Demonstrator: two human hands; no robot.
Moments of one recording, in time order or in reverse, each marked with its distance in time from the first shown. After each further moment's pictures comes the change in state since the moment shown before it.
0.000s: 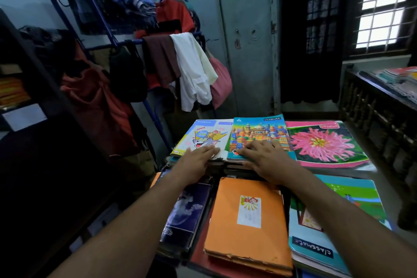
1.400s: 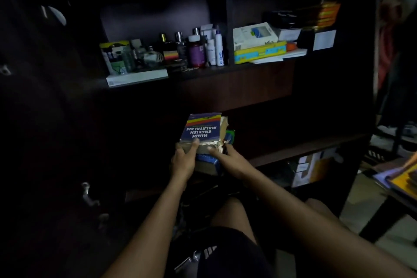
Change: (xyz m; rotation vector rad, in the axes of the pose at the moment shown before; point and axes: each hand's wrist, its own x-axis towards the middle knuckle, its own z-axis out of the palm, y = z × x) left_hand -0.646 -0.176 -0.027 -0.729 0.986 -1.546; right_hand -0.069 -0.685 -0.001 1.299 -0.729 -0.395
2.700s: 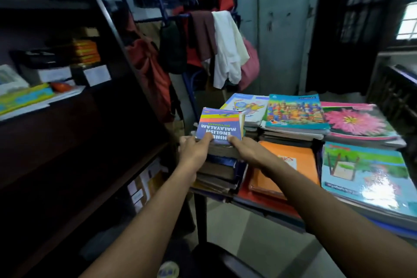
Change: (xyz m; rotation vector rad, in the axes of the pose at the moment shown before) left_hand -0.275 0.213 0.351 -0.019 -0.872 0.423; right_hand -0.294 0.074 -0.378 -0.099 0.844 0.356
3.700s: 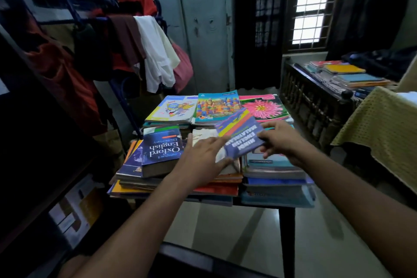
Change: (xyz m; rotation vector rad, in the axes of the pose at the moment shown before) left_hand -0.104 0.055 0.099 0.887 -0.501 0.898; right_hand -0.125 0.089 -0.161 0.275 0.474 0.119
